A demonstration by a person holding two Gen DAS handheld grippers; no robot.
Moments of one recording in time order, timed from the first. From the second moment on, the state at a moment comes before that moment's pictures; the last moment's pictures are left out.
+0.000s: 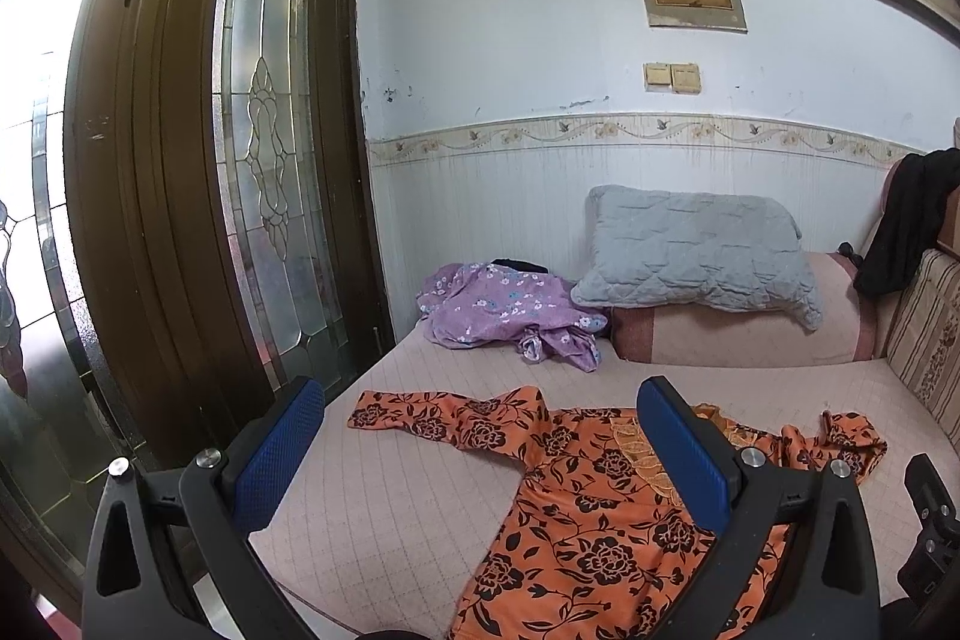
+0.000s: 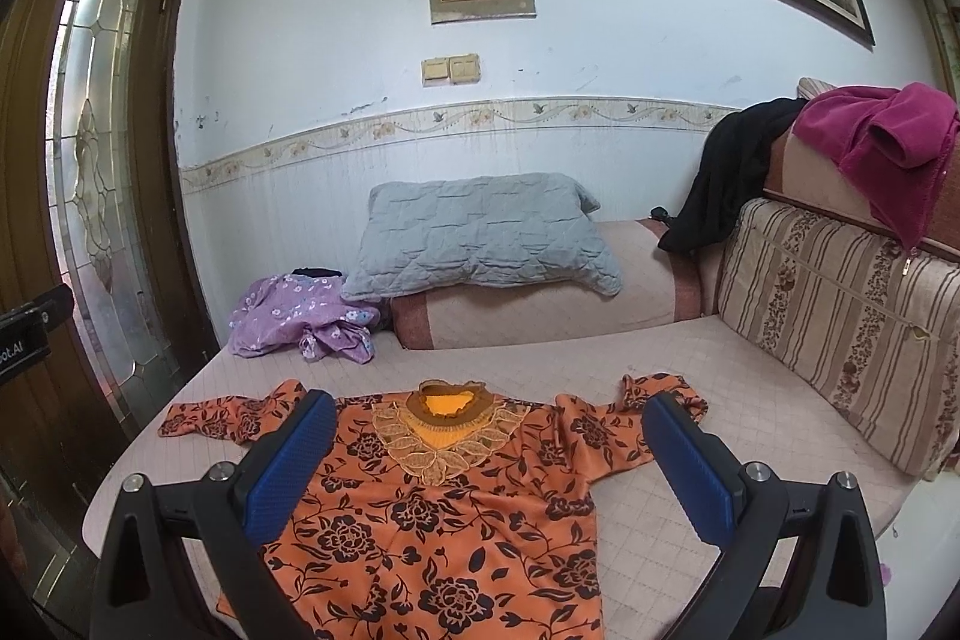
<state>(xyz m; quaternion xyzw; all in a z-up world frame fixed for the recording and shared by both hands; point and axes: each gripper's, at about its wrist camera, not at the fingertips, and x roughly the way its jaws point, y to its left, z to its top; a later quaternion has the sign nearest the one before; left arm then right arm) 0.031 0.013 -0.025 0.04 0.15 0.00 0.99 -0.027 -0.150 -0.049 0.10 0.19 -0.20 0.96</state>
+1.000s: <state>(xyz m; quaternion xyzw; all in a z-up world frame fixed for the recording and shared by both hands) 0.064 -0.009 -0.051 0.05 0.18 -0.02 0.98 0.002 -0.154 -0.080 0.10 0.23 -0.20 0.95</state>
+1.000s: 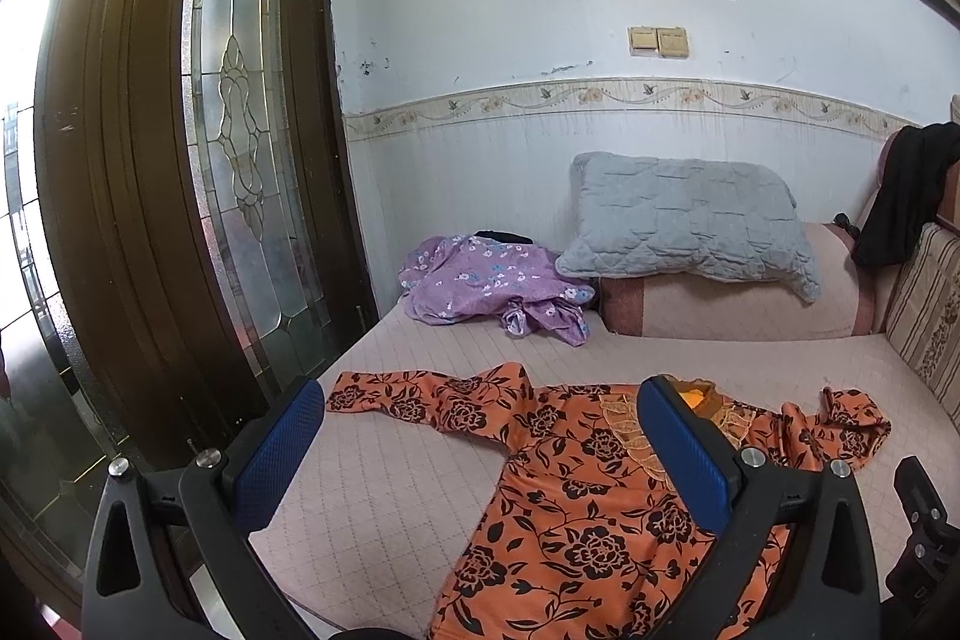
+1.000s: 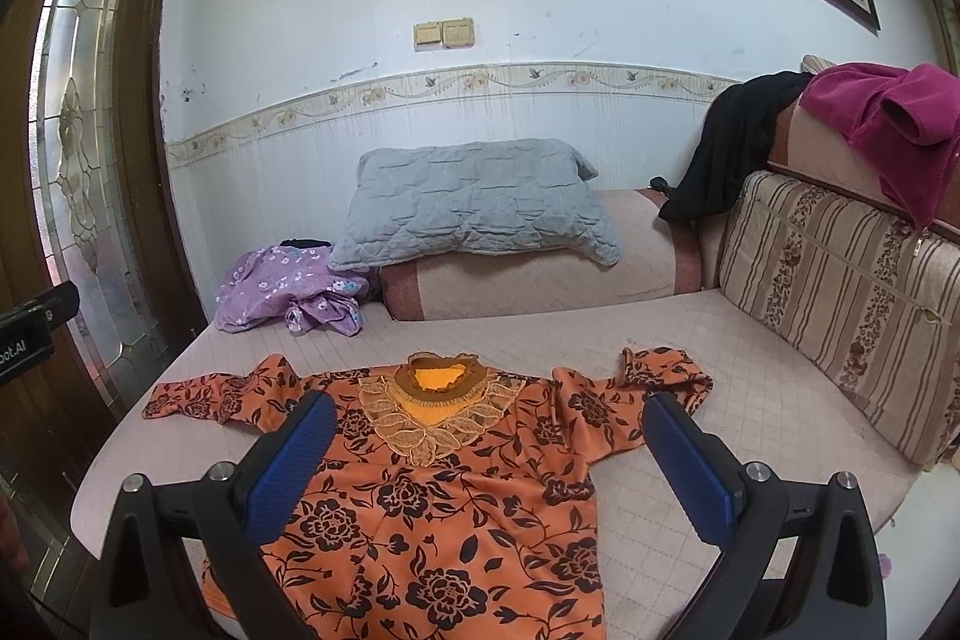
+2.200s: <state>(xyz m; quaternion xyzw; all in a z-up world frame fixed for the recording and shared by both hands) 0.263 -0.106 -0.235 0.08 0.41 -0.10 0.90 0.085 -0.400 -0.229 0.16 0.35 -0.29 0.88</state>
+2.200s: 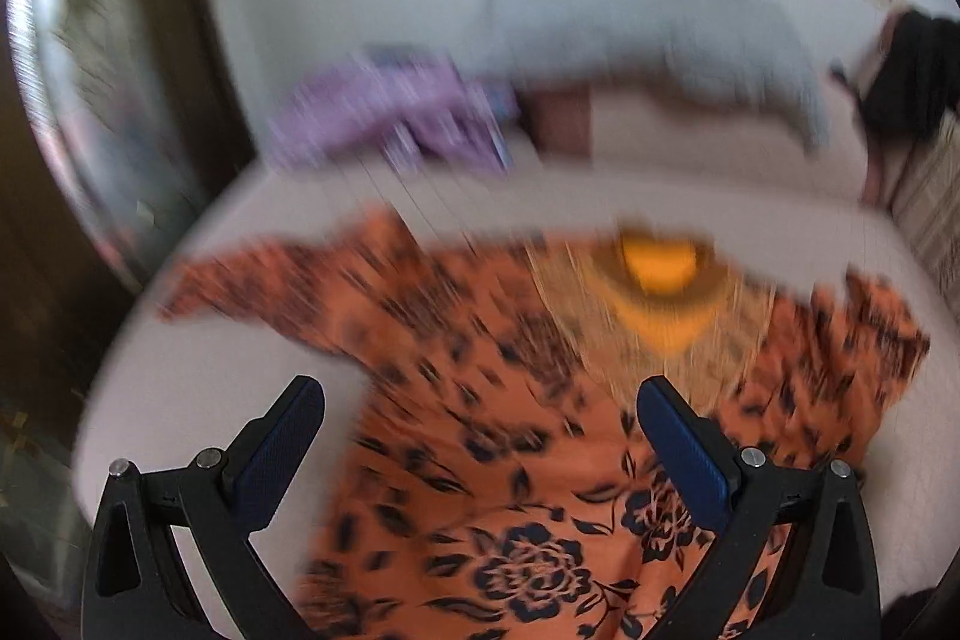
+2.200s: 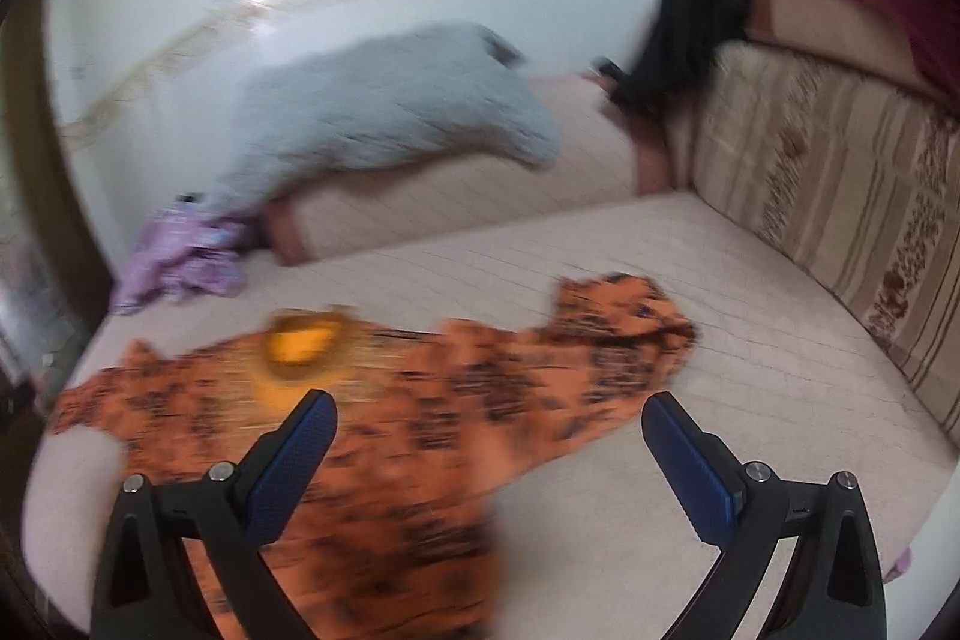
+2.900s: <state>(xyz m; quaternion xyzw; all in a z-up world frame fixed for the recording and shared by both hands) 0.310 -0.156 -0.325 0.17 0.38 -0.12 0.90 0.150 -0.585 -0.384 0.49 0.38 -0.19 0.76</state>
